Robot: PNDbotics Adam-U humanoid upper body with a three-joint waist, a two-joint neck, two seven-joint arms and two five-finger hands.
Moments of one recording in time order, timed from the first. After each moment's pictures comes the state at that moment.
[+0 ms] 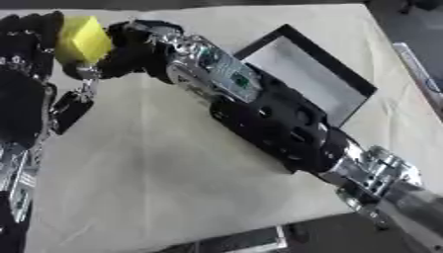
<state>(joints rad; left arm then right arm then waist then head) -0.78 -0.15 -0.13 -1.27 -1.72 -0.17 0.75 -0.82 -0.53 0.47 -1.75 -0.72 0.63 -0.19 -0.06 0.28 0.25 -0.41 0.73</state>
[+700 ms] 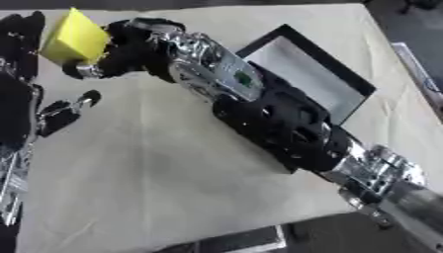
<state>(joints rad) -0.77 -0.14 -0.11 -1.27 -1.72 -0.16 0.77 -0.82 -0.54 0.47 -1.76 -0.72 0.63 -0.18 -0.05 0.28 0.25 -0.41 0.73</state>
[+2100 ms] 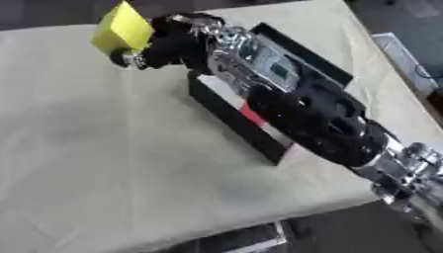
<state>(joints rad) -0.71 0.35 -0.08 -1.11 -0.95 -0.40 0.31 -0.60 -0.76 0.33 -1.89 -0.81 0.63 -0.24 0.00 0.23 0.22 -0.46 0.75</state>
